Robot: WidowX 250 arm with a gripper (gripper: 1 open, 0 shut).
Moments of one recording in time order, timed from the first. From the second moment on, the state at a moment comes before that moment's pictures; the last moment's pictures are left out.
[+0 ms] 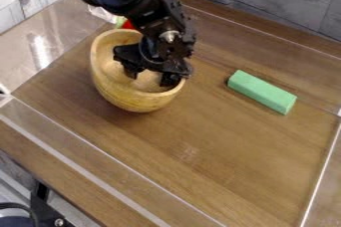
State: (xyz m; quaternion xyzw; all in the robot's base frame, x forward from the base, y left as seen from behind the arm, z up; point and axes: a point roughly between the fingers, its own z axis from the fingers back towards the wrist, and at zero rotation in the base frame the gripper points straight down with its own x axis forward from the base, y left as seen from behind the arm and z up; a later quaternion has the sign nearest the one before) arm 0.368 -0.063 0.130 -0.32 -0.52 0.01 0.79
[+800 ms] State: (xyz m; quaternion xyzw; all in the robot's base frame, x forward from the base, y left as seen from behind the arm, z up) arm 0.344 -0.096 0.127 -0.31 -0.50 0.02 0.81
